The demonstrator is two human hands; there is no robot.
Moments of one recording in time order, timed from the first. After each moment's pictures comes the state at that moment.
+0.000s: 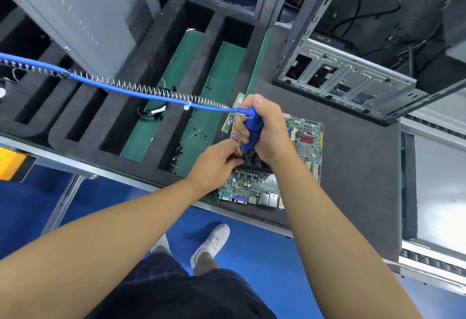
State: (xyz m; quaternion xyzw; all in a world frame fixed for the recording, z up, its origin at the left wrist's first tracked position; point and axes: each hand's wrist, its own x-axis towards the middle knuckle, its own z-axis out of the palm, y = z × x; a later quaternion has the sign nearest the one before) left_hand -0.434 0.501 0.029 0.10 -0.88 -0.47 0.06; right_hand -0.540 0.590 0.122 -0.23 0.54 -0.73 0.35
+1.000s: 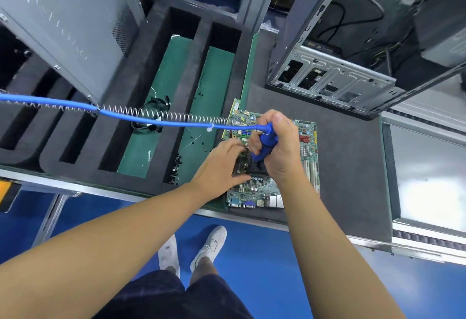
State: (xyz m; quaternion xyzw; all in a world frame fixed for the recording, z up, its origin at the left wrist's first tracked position) left_hand -0.439 0.482 0.021 -0.01 -0.93 -0.36 0.04; right_hand -0.514 0.593 0.125 -0.14 0.59 -0.77 0.22
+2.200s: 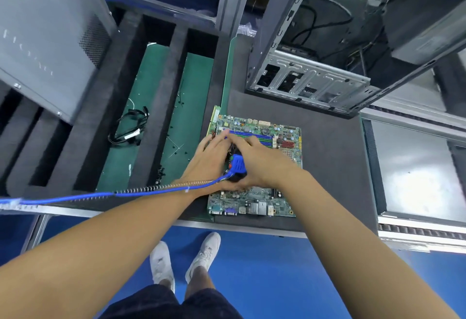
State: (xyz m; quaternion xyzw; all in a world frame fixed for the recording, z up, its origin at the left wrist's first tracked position) left_hand -0.477 0.479 0.009 -0.08 -0.93 -0.34 0.06; right_hand -0.543 0.625 0.121 -0.34 0.90 0.04 0.28
